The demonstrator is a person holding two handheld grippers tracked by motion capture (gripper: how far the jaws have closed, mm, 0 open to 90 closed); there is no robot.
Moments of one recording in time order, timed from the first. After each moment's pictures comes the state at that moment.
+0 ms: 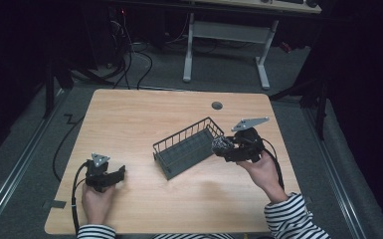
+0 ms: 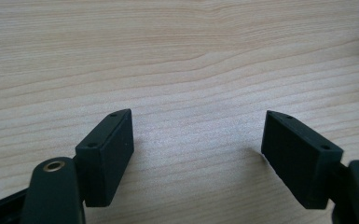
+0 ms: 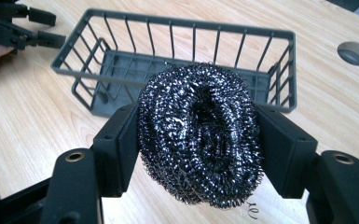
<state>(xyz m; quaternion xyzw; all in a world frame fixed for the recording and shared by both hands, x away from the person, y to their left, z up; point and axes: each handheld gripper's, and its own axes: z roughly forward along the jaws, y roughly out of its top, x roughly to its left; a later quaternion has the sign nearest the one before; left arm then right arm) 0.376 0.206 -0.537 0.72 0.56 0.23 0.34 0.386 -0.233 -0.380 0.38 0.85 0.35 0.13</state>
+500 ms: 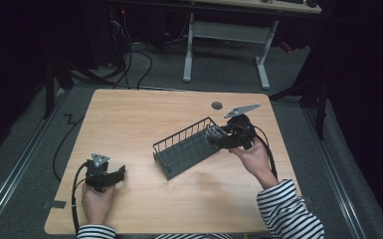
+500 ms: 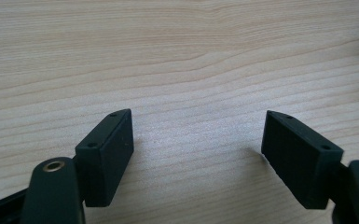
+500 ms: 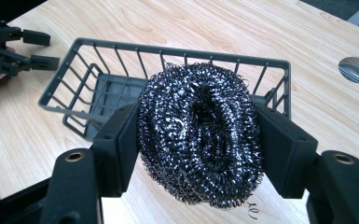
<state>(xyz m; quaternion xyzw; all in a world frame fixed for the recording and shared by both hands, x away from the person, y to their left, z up) 0.376 0.206 -0.537 0.72 0.56 0.23 0.34 0.419 -0.218 -0.371 0.39 0.84 0.35 0.12</state>
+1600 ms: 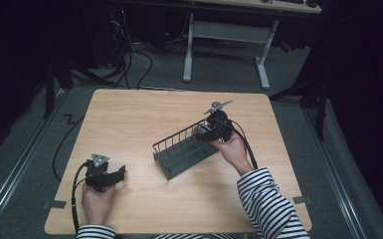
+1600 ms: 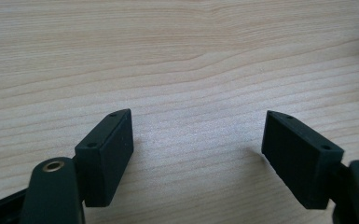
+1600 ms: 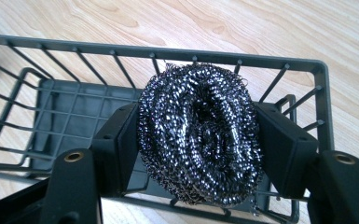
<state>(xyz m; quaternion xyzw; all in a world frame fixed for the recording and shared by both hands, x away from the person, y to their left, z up) 0.376 0.206 -0.537 0.72 0.56 0.23 0.34 0.476 -0.179 -0.418 0.42 0.85 0.30 0.10</state>
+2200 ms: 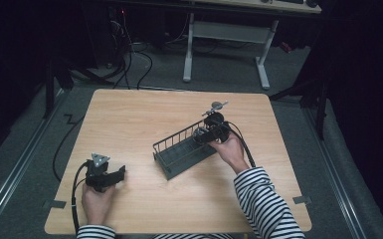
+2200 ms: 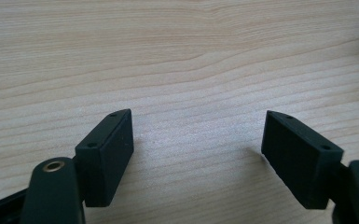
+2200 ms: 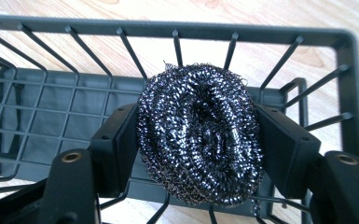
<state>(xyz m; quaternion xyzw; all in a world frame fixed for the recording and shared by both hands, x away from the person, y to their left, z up) 0.376 0.206 -0.537 0.72 0.56 0.23 0.34 0.491 -0.177 -0.441 0.44 0.85 0.26 0.09</state>
